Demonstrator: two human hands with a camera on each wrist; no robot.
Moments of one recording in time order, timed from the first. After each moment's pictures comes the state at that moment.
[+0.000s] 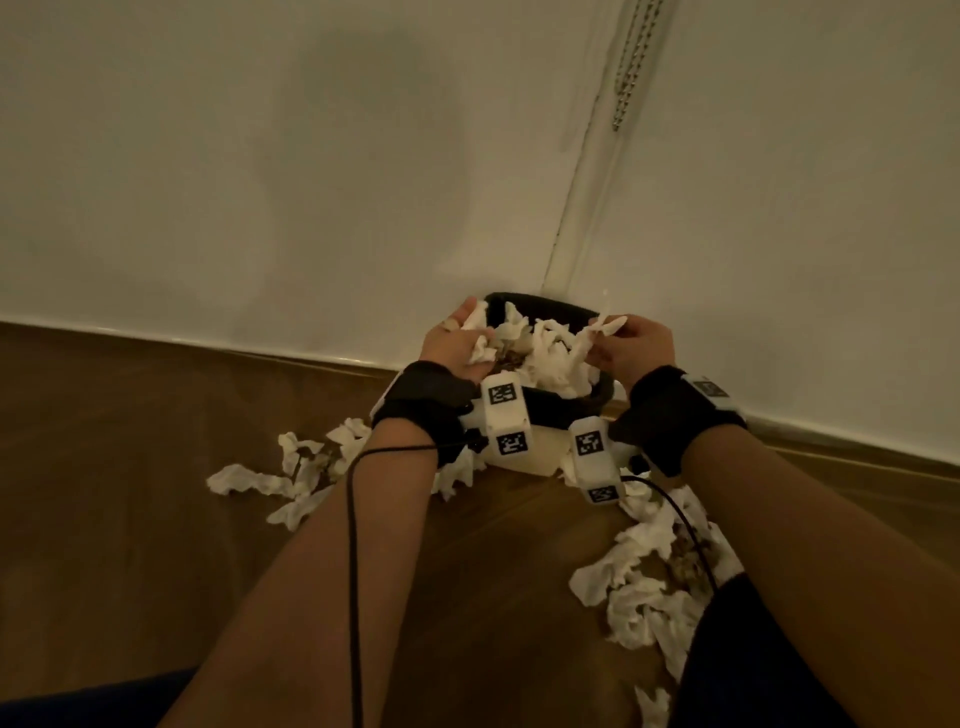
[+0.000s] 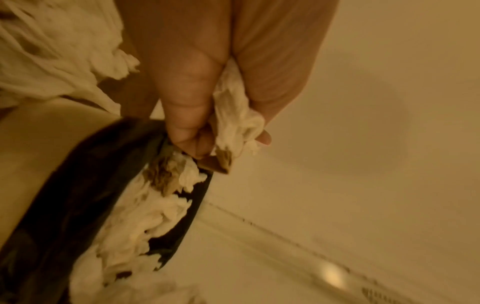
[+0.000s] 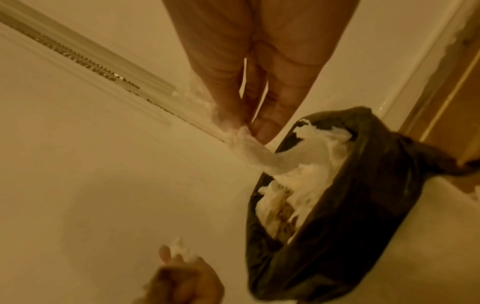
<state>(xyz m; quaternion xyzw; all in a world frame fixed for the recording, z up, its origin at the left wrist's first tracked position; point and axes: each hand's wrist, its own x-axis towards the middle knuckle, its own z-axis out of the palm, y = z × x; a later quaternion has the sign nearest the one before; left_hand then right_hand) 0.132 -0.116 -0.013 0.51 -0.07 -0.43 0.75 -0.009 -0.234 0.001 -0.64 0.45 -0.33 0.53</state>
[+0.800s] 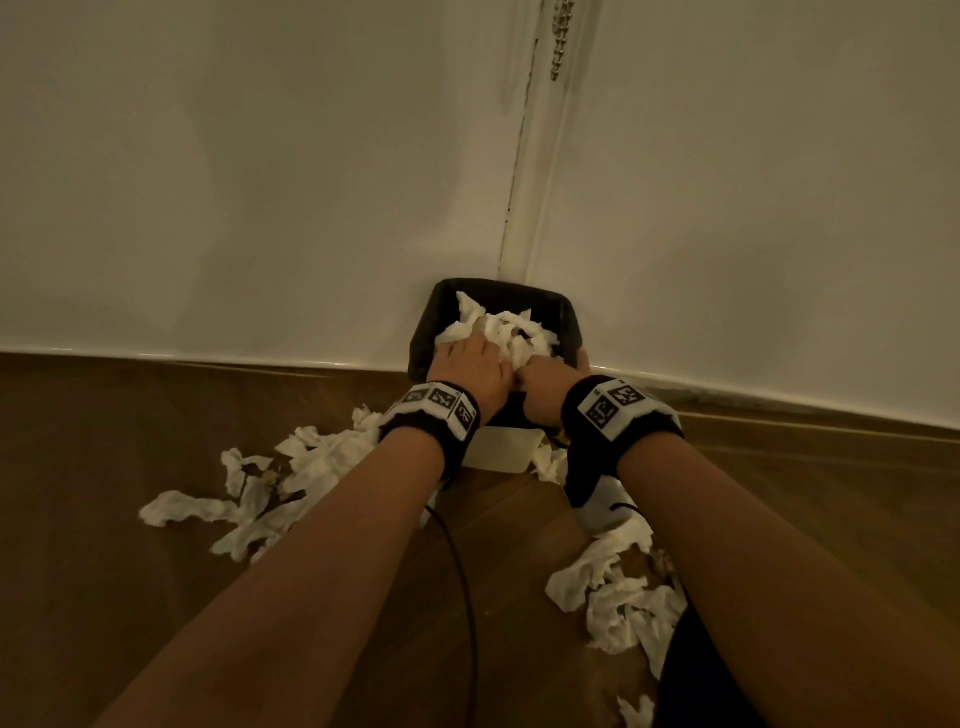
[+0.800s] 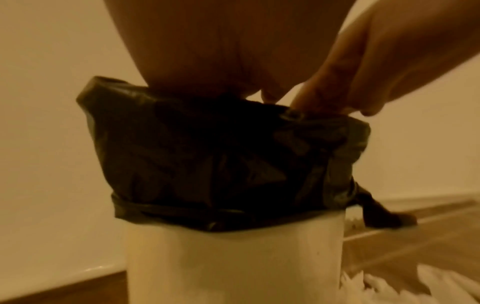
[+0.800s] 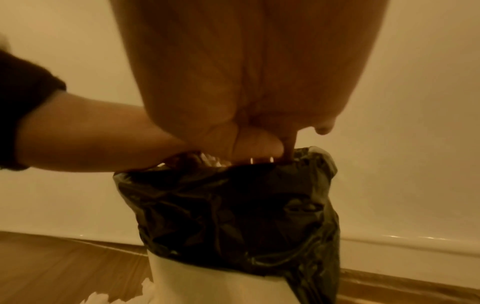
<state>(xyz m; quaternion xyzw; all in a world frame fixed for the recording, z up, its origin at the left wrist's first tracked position) 0.110 -0.180 -0.073 0.83 -0.55 -0.04 0.07 0.014 -0.247 -0.044 -0.91 0.36 0.21 0.07</state>
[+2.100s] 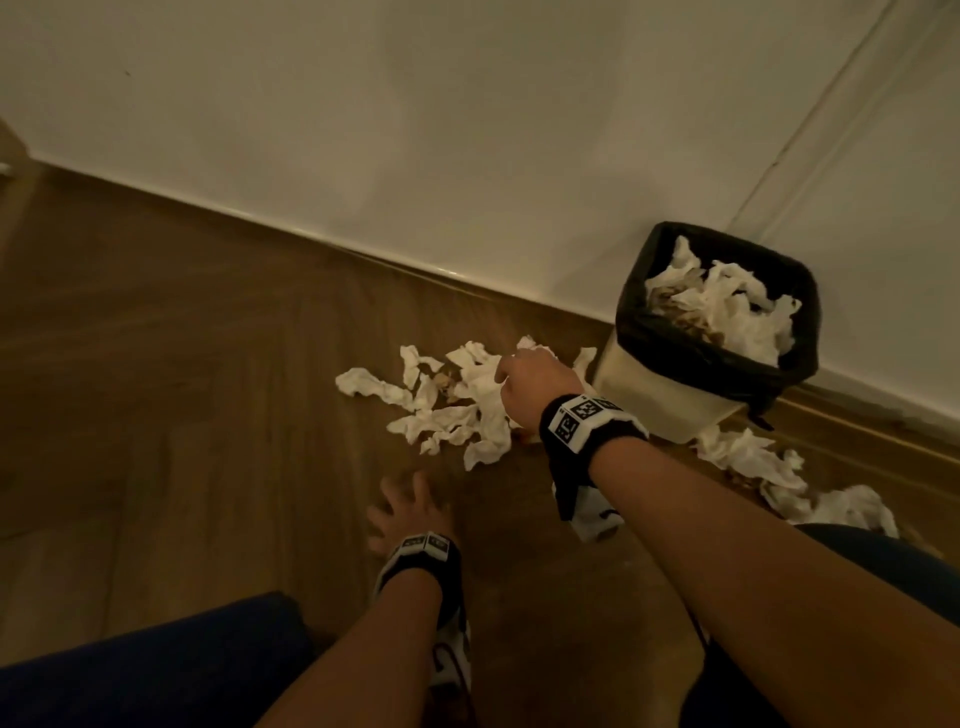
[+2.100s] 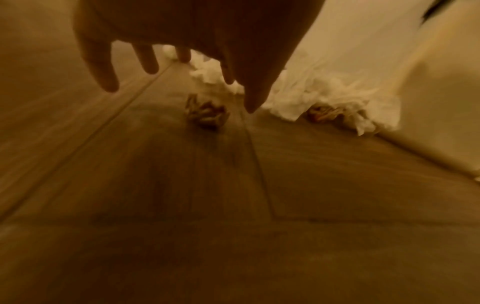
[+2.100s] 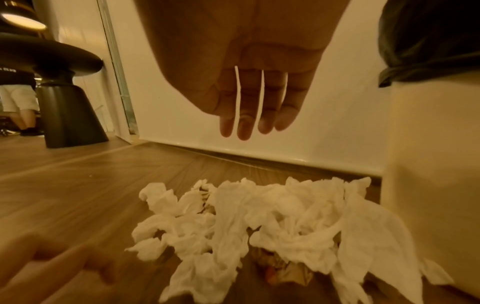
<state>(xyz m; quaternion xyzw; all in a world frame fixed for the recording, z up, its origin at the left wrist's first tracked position) 0.114 0.096 -0.245 0.95 -0.01 -0.30 0.11 0.131 -0.074 -0.116 -0.97 0.17 0.12 0.11</state>
